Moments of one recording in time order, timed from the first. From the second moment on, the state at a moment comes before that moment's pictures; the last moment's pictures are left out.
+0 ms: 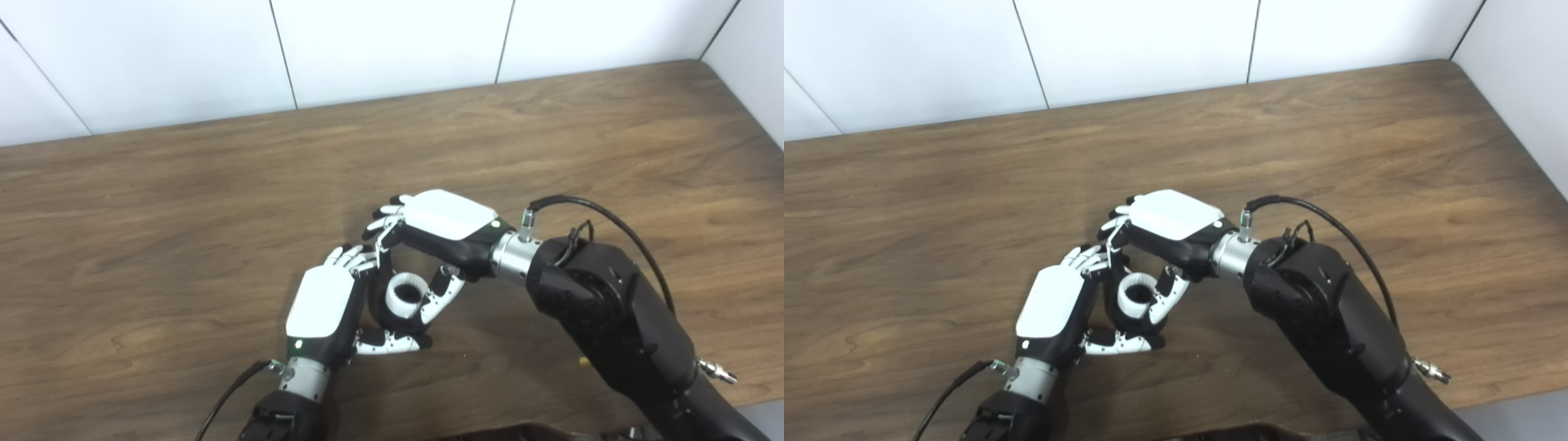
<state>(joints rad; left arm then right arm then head) 0.08 0.10 -0.55 -0.20 0.95 0.14 0.01 -0.26 -0.33 0.39 -0.55 -0.83 0.23 0.82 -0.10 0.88</state>
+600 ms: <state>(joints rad) 0.08 0.10 -0.55 -0.20 0.96 0.14 0.00 -0.26 -0.32 0.40 -0.55 -0.83 0.23 0.82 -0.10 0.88</state>
